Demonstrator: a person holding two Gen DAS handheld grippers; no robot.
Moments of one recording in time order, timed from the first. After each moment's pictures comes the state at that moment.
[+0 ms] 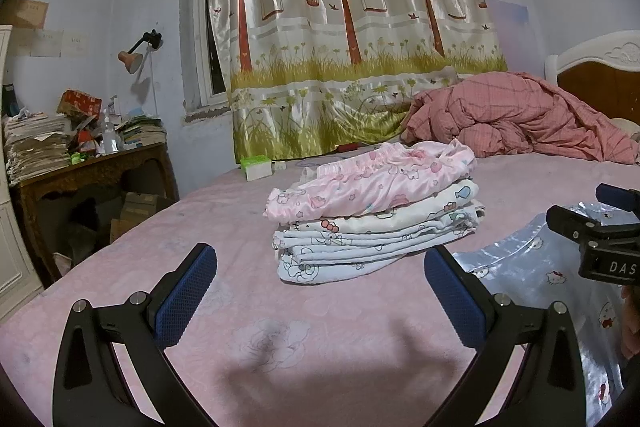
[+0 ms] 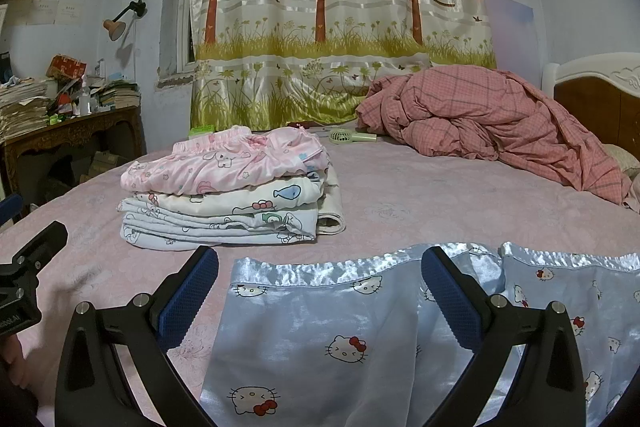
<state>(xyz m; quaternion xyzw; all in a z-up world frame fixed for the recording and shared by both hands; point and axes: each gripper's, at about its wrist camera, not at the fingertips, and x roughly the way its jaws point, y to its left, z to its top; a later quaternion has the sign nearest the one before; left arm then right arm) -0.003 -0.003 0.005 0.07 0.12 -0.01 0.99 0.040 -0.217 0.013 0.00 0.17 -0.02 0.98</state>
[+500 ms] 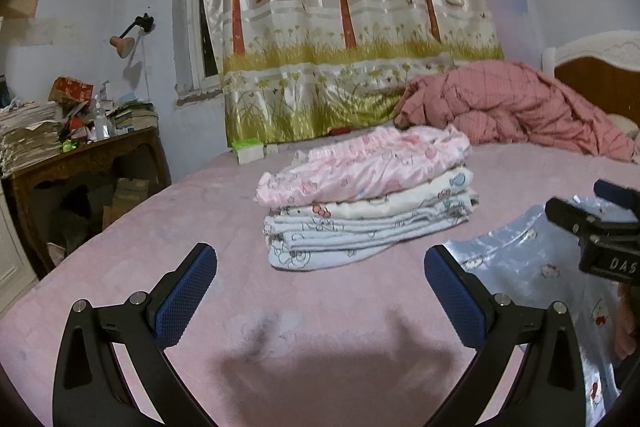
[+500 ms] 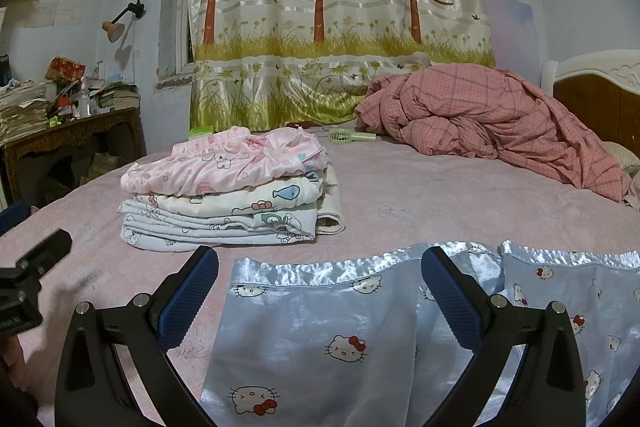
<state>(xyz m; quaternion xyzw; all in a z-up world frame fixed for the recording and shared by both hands) 0.006 -0.010 0.005 0.07 0.16 -0.02 0.98 0.040 -0.218 0.013 0.00 0.18 -0.02 0.98</state>
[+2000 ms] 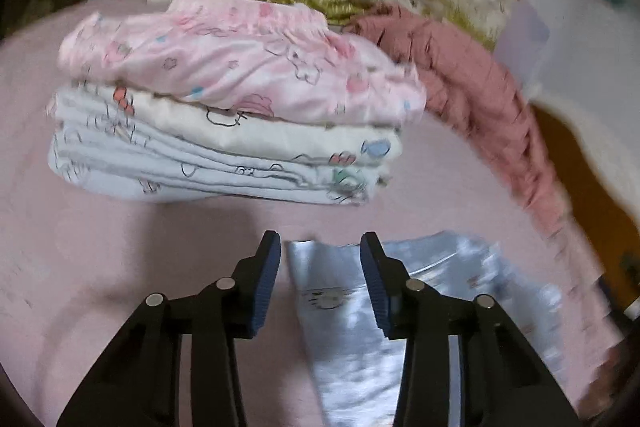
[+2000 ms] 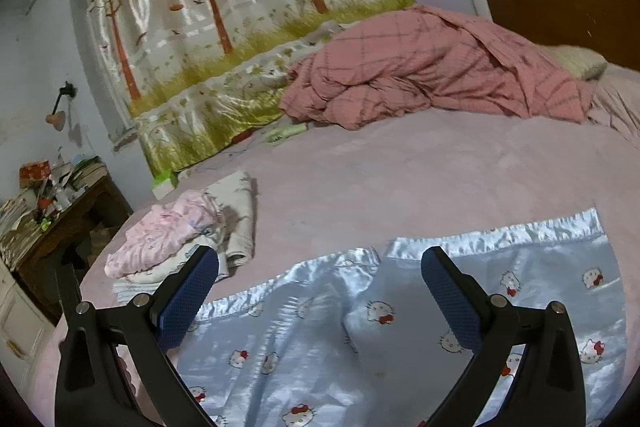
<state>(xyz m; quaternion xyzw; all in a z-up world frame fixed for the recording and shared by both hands) 0.131 -0.080 -0.027 -0.14 0.37 -0.15 0.91 0.015 -0.409 0.084 0.19 0.23 -0.06 0.95</state>
